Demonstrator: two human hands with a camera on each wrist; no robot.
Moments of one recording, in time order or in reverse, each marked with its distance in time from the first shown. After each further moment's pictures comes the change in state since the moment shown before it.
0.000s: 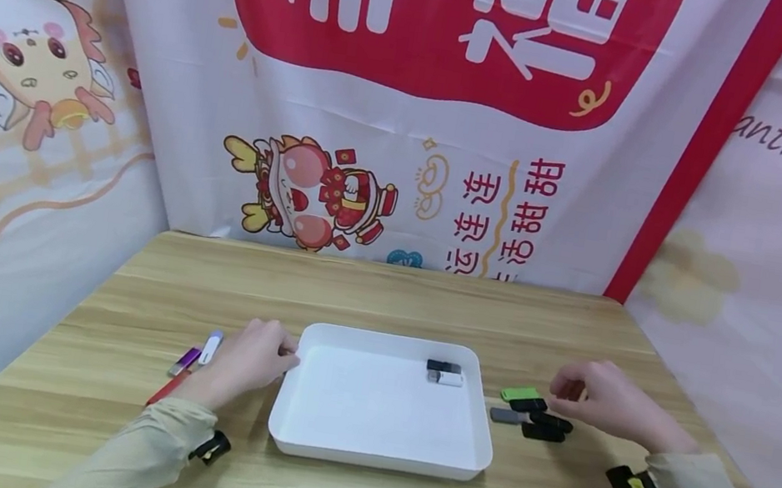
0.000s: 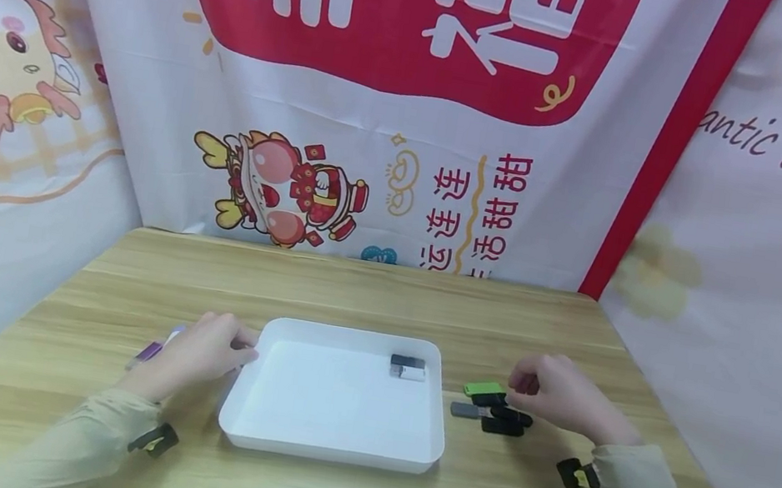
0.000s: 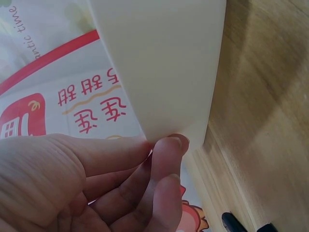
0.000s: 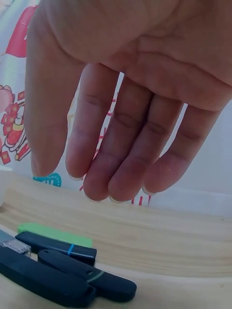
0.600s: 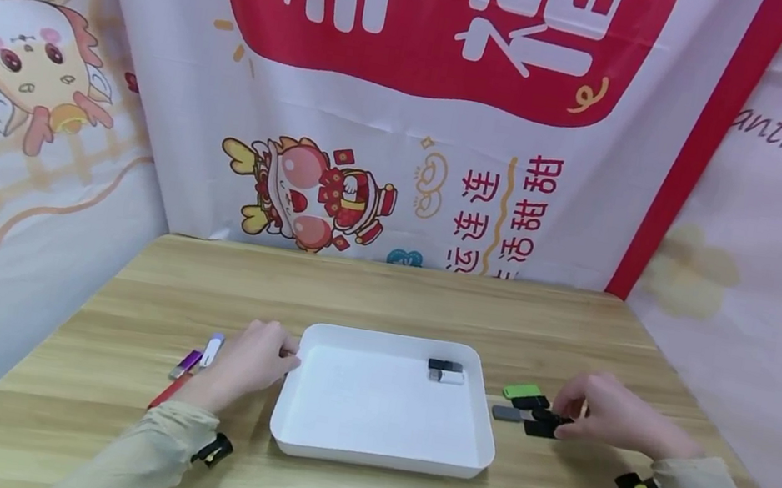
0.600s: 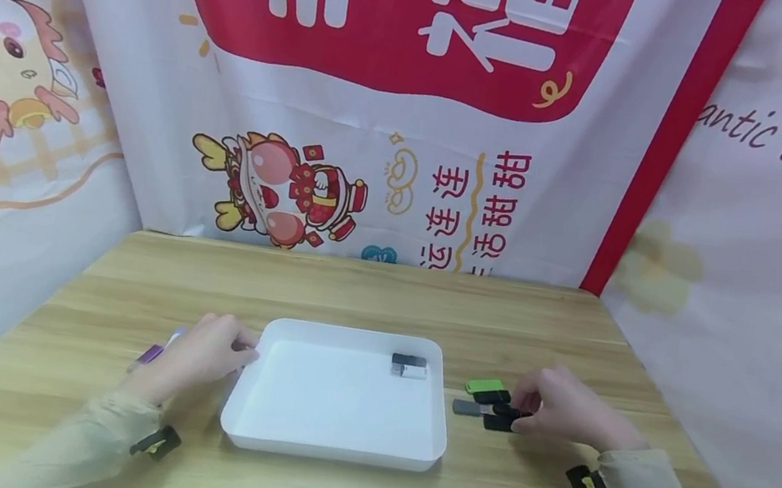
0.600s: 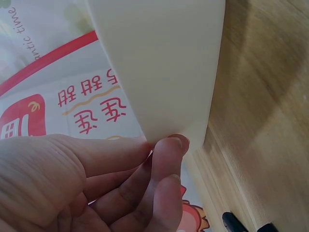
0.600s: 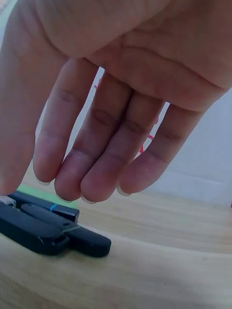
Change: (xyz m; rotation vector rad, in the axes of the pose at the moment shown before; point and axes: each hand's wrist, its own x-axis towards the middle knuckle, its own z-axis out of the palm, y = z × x) left_hand 0.000 0.003 -0.002 0.009 -0.002 0.000; right_hand -0.008 0.018 0.016 -0.005 -0.095 -0.105
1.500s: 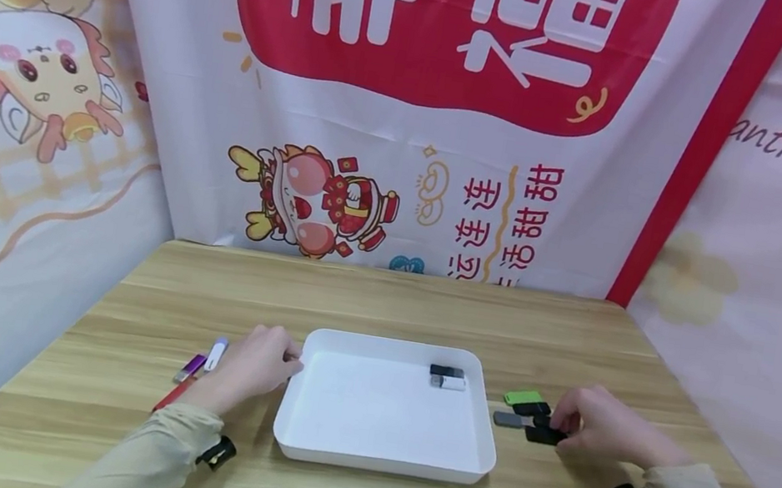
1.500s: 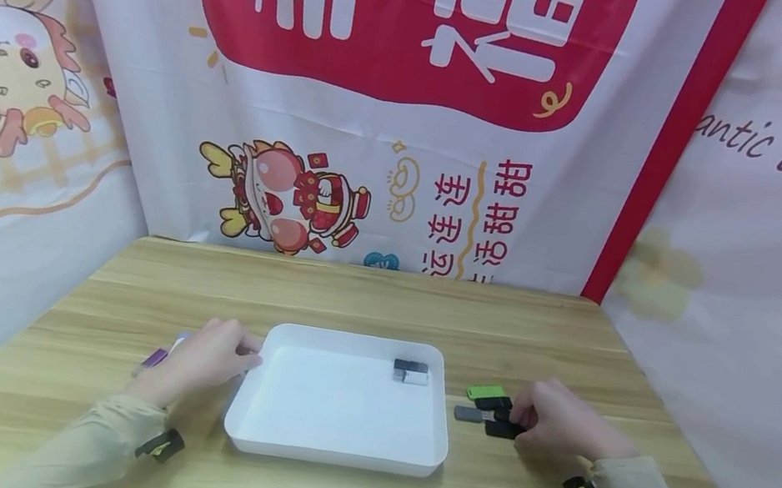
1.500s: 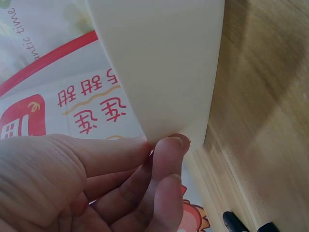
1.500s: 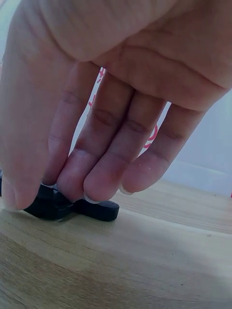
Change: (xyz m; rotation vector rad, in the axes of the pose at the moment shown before) left_hand -0.004 -0.001 0.001 -0.009 0.003 -0.002; right_hand -0.001 0.002 0.014 0.006 -0.037 0.108
